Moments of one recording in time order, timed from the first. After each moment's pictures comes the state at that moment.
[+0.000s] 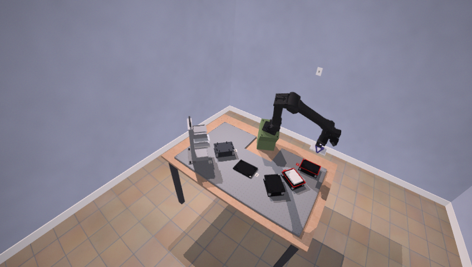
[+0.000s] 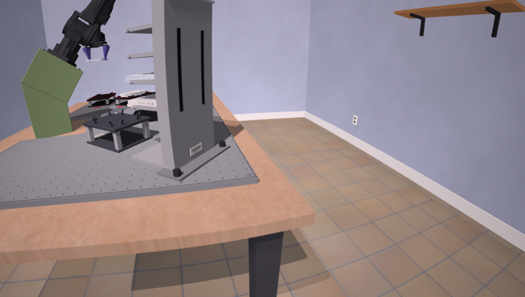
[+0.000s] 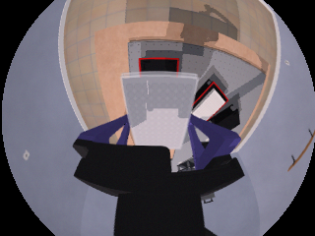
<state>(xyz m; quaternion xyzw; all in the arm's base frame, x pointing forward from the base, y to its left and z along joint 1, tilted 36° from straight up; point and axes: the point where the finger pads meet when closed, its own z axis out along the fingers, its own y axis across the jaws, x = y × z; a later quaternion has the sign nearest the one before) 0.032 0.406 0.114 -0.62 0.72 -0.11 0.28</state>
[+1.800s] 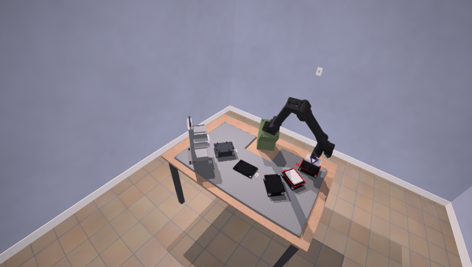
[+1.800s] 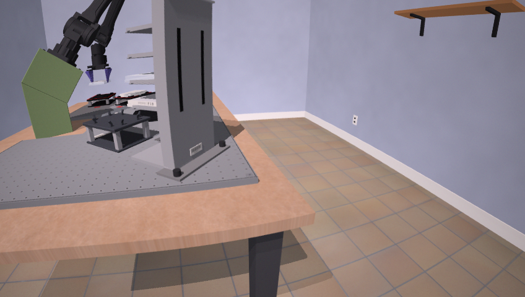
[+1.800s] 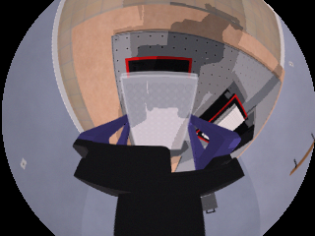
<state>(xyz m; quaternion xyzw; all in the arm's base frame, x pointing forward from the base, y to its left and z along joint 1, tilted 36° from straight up) 0.098 0.428 0.017 -0.61 0.73 -0.12 0.28</state>
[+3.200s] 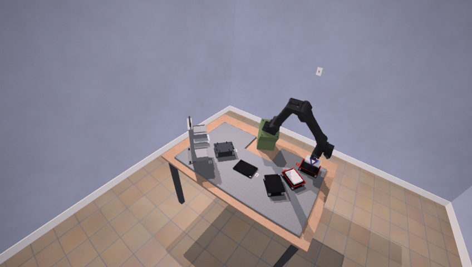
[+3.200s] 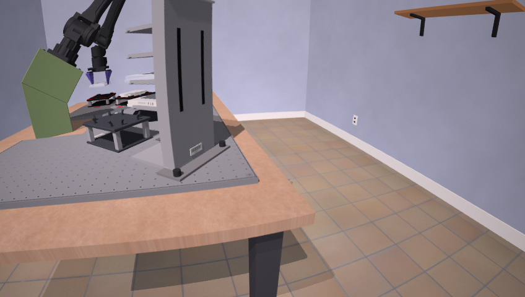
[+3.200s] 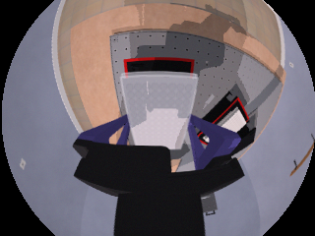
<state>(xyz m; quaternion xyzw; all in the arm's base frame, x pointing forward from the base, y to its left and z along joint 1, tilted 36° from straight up) 0.104 0.431 0.008 -0.62 0.72 -0.11 0.29</state>
